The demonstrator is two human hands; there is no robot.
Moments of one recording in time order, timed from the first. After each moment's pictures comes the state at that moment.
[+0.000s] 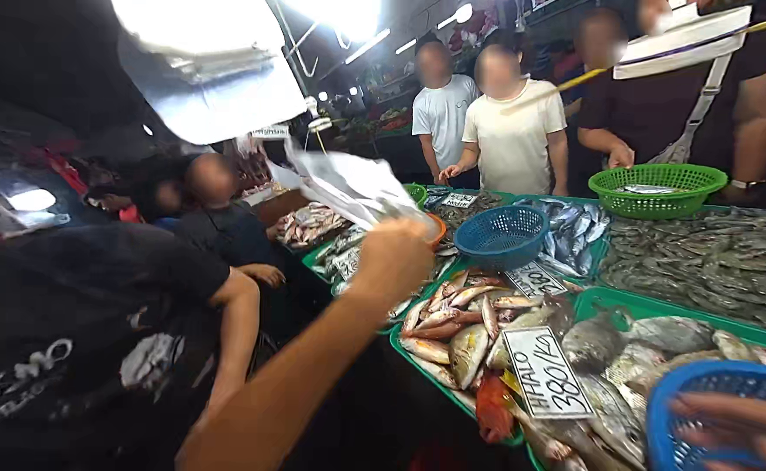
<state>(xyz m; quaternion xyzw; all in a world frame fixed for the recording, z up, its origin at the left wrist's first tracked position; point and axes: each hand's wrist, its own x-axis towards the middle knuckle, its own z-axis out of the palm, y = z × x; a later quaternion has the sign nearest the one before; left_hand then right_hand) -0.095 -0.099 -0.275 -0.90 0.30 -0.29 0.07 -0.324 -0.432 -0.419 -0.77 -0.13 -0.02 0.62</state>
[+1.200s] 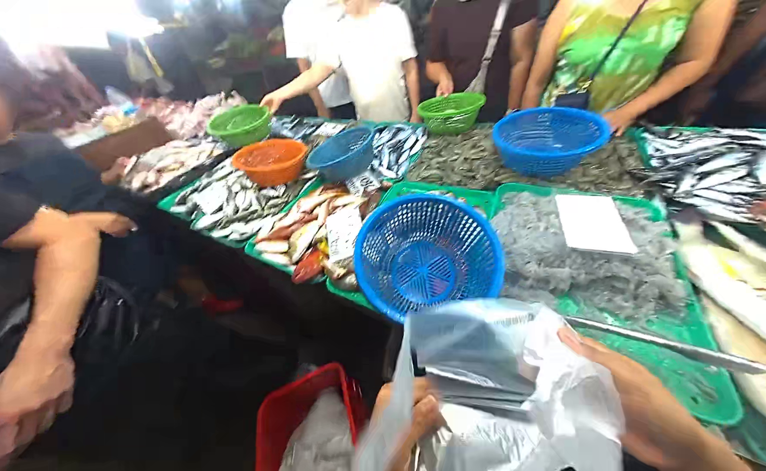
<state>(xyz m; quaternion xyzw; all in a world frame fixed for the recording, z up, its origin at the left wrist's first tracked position) -0.503 -0.264 -0.531 -0.60 0.32 0.13 -0.72 -0.595 -0.519 -0.495 -0.48 0.03 -0.05 0.88</state>
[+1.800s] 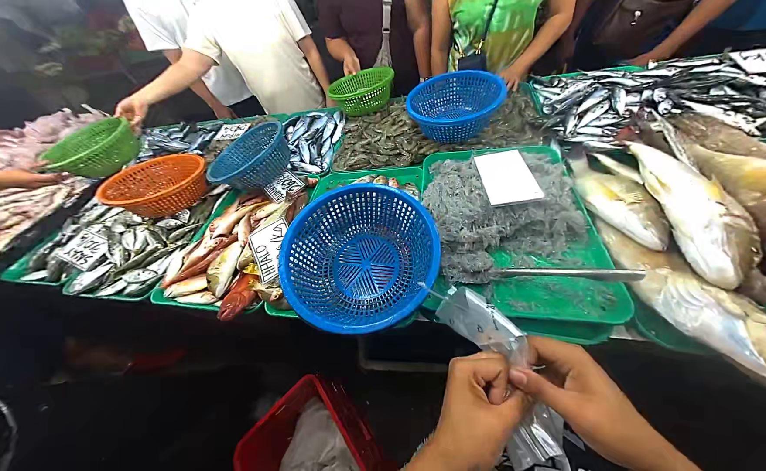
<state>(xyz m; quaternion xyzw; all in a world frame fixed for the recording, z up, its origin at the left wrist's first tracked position) -0.526 -0.375 -0.549 -0.54 0.44 0.27 -0.67 -0.635 -0.498 -0.548 -0.69 0.10 -0.23 0.67</state>
